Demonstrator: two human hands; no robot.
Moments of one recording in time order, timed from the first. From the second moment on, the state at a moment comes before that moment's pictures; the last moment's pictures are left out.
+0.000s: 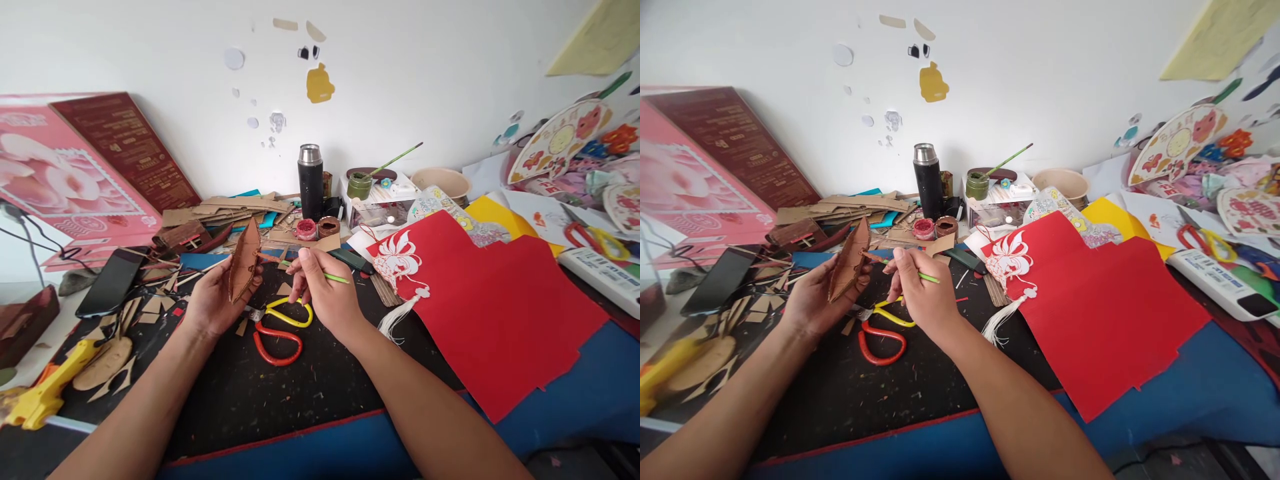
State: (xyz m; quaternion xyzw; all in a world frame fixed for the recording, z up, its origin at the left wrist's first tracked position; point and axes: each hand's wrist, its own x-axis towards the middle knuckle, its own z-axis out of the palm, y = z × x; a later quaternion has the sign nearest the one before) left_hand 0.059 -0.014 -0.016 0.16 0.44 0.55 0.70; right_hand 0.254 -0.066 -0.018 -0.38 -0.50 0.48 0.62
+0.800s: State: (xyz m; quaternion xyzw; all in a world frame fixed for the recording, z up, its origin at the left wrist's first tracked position) left_hand 0.050 -0.001 -0.028 0.17 0.40 0.62 0.66; right_hand 0.253 -0.074 -0.020 -0.34 -0.55 0.52 0.56
